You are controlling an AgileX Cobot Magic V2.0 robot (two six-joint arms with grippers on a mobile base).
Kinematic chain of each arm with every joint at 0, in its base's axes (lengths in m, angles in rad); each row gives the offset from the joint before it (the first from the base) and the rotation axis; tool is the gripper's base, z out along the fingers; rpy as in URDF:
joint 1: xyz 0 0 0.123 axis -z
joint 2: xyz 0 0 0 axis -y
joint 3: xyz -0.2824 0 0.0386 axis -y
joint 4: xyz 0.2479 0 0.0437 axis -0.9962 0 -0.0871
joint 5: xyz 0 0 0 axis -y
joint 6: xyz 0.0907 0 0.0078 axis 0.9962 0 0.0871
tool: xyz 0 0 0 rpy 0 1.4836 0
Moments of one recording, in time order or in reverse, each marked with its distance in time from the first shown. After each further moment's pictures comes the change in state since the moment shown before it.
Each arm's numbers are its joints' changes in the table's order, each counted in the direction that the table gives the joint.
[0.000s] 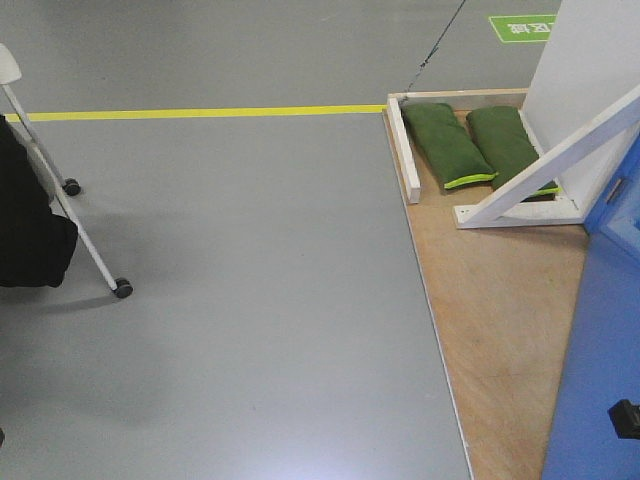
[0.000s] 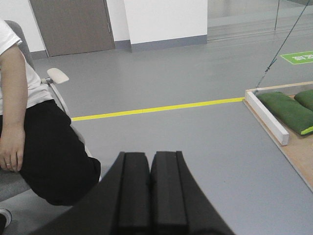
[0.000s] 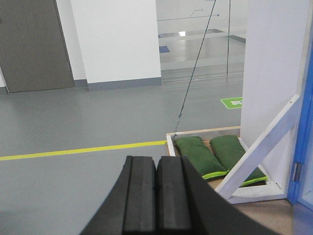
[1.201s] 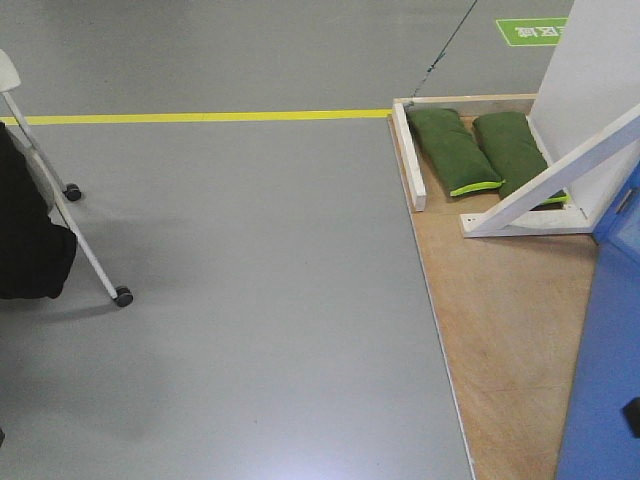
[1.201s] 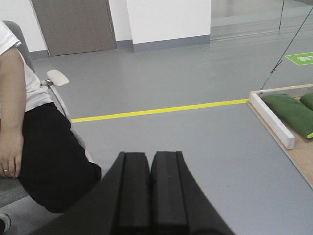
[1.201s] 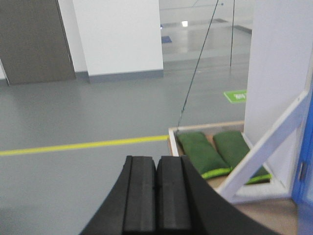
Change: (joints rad) left arm 0.000 0.000 0.000 0.000 0.000 0.000; right arm 0.000 0.000 0.105 0.000 -0.115 0.001
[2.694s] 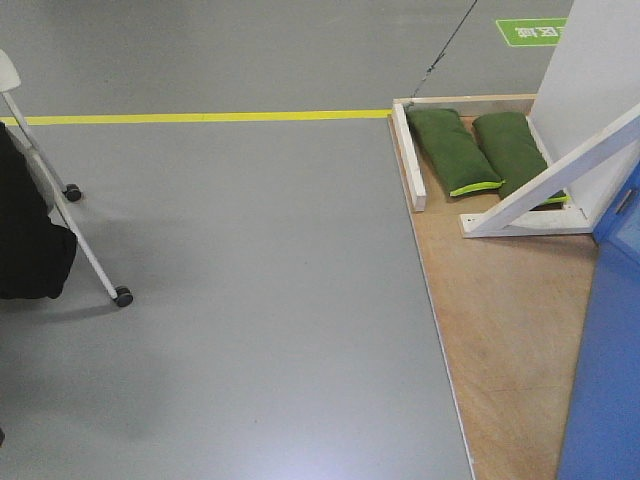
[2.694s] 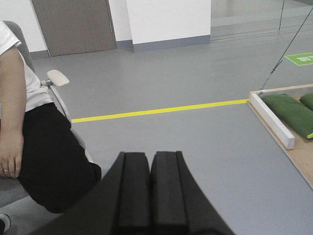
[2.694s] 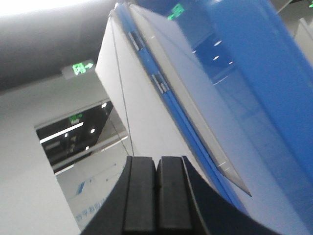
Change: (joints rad) left arm 0.000 0.000 0.000 0.000 0.000 0.000; right arm 0.776 -0.588 0.991 -0.588 0.137 0.000
